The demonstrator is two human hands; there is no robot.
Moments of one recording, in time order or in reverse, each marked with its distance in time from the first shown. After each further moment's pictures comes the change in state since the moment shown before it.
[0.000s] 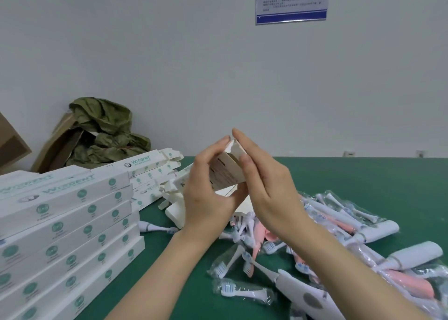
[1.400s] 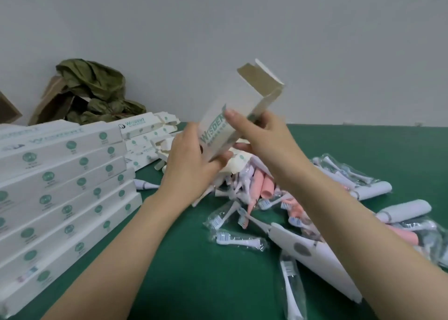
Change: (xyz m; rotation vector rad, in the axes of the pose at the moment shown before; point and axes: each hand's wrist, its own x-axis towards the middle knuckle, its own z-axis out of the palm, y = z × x) left_hand 0.000 -0.021 -0.026 0.433 -0.339 -0.258; right_hand 0.009 0.001 -0.002 0.414 -0.063 0.602
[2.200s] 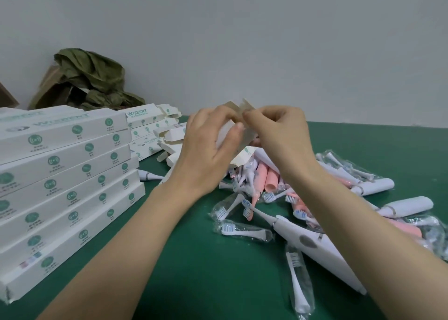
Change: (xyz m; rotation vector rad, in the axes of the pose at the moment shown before) left_hand -0.016 0.019 -0.008 -0.146 0.047 0.249; right_hand -0.009 0.008 0.008 -0.293 0.244 -0.092
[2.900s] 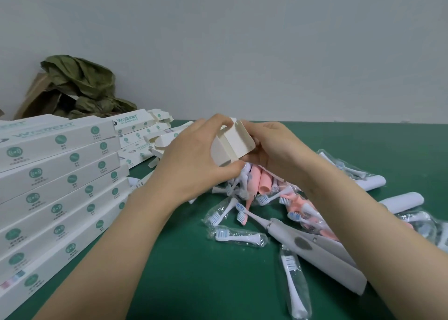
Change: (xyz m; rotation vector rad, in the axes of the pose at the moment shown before) left_hand 0.004 0.001 -0.010 0.213 -0.246 -0.075; right_hand 0.020 0.020 -0.013 0.422 -0.451 0.366
